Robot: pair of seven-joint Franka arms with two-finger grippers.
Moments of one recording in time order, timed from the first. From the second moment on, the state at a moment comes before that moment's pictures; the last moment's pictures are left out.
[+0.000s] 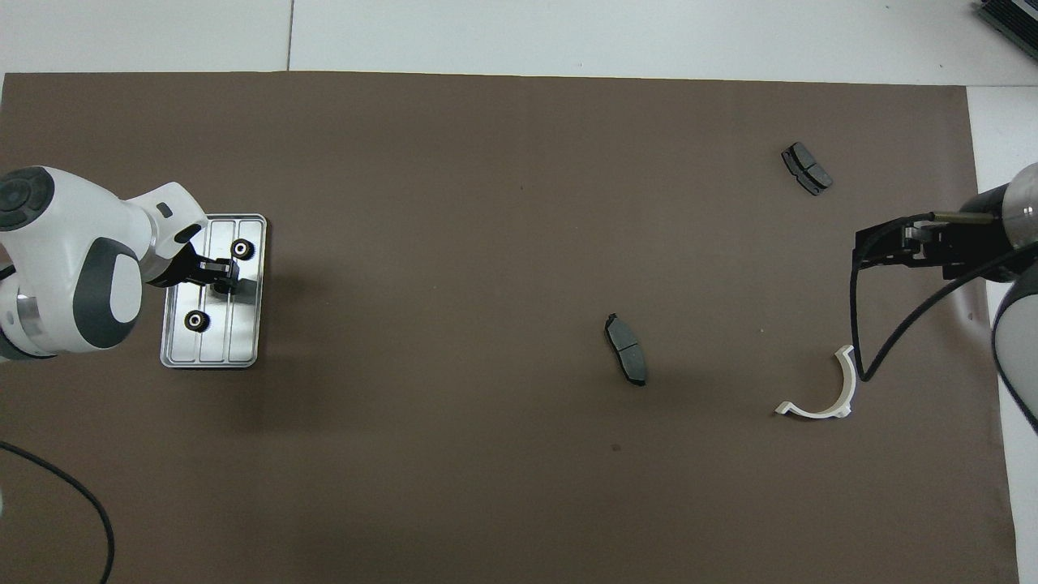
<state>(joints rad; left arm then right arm) 0.05 0.31 -0.04 -1.98 -0.02 2.25 0.17 -0.04 -0.02 0.07 -1.66 -0.01 1.65 0.16</state>
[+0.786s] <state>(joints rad) 0.05 0.32 -0.05 -1.99 -0.02 2.26 0.17 -0.04 -0.02 0.07 -1.66 -0.01 1.65 0.16</state>
